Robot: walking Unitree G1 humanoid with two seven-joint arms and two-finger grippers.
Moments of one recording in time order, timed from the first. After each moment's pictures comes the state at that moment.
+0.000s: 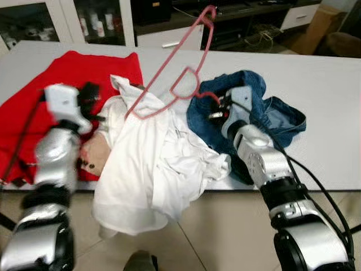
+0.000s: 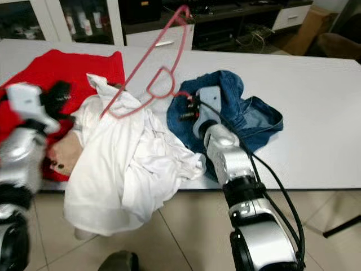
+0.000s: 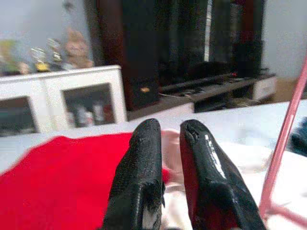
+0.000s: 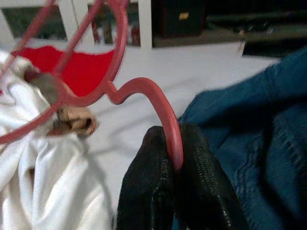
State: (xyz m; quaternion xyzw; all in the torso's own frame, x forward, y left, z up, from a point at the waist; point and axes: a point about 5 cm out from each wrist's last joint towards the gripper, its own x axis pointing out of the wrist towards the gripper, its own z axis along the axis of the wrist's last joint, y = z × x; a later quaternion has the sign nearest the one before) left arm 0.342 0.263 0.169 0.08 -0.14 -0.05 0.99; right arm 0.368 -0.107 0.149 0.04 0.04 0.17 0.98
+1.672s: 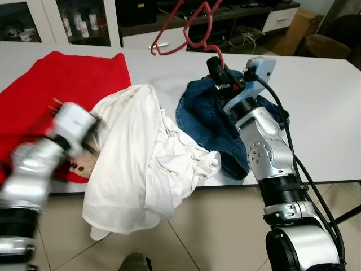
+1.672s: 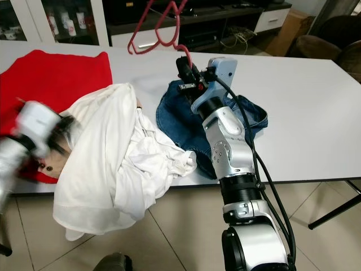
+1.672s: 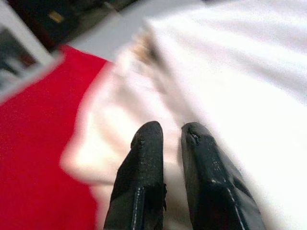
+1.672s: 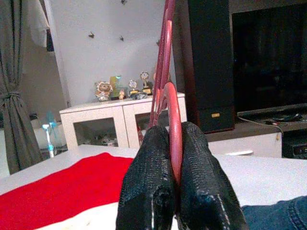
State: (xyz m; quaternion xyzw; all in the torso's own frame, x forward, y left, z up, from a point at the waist) left arm 0.314 0.253 0.138 0.26 0.10 -0.20 0.94; right arm 0.358 -0.096 0.216 0.17 -0.15 0.27 0.94
